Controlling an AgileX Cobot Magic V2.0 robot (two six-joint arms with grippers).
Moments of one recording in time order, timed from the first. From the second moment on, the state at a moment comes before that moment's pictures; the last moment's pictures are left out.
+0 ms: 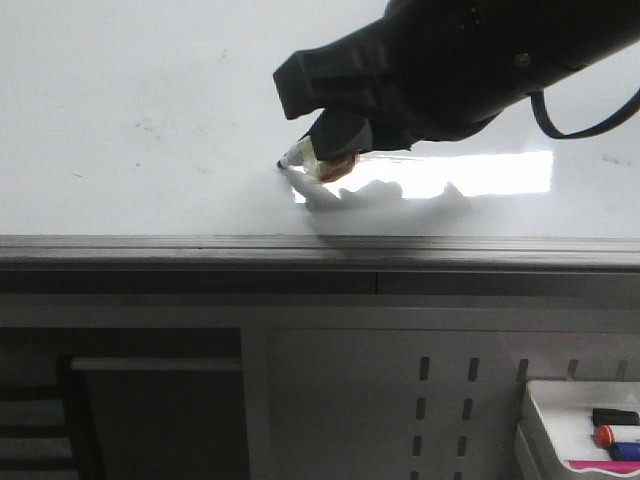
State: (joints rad) left arm -0.30 0.22 -0.31 -0.78 0.44 0.82; right arm 0.70 1.40 -0.77 1.19 -0.11 -1.18
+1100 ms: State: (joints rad) left arm -0.30 0.22 -0.31 -0.79 0.44 0.82; right arm 0.48 1.15 -0.58 1.24 -0.12 -1.18
